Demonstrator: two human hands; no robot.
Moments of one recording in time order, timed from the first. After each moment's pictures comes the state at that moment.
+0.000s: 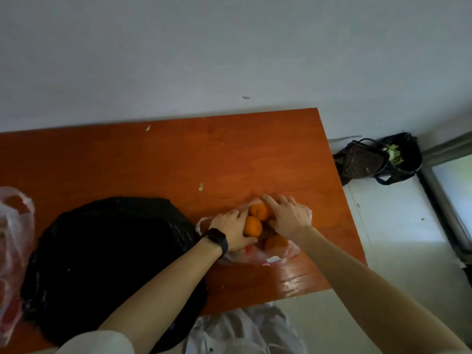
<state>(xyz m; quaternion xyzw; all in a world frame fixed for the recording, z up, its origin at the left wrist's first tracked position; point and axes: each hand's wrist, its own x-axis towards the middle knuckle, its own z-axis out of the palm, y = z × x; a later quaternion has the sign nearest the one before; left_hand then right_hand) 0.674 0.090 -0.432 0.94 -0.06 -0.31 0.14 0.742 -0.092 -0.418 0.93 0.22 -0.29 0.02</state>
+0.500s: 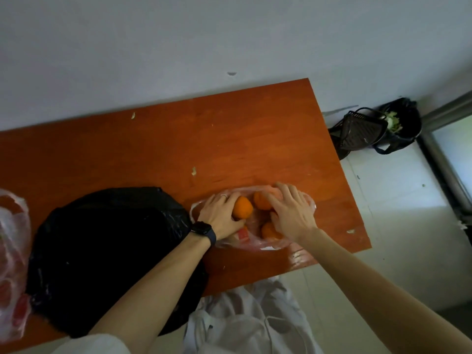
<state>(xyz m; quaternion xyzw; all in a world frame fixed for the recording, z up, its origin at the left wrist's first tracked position) 0.653 0.102 -0.438 0.94 -0.02 -0.26 0.21 0.685 -0.119 -0.421 0.96 0.26 -0.13 -0.03</state>
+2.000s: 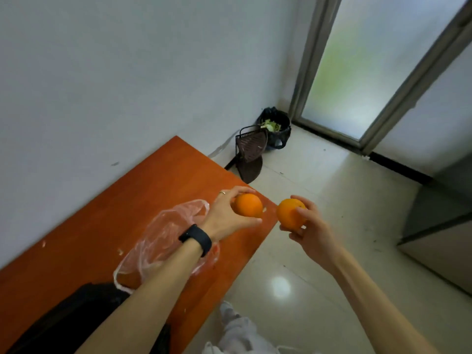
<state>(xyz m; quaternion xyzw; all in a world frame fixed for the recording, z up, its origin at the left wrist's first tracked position) 0.632 -0.097 -0.275 0.81 -0.23 -0.28 0.46 0.494 -0.284 -0.281 0.54 -0.31 0.00 -0.78</state>
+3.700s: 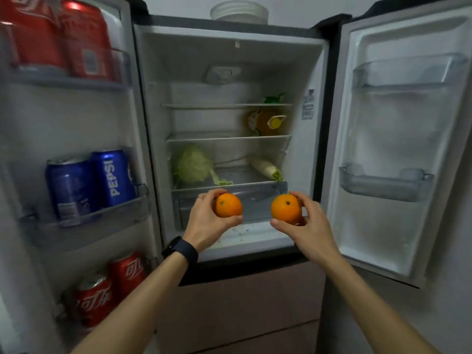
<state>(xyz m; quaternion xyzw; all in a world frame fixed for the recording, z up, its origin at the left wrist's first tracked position) 0.113 -1.045 0.011 0.57 -0.64 -0.11 0.51 -0.131 -1.055 -0.002 0.68 -0.45 0.52 -0.24</state>
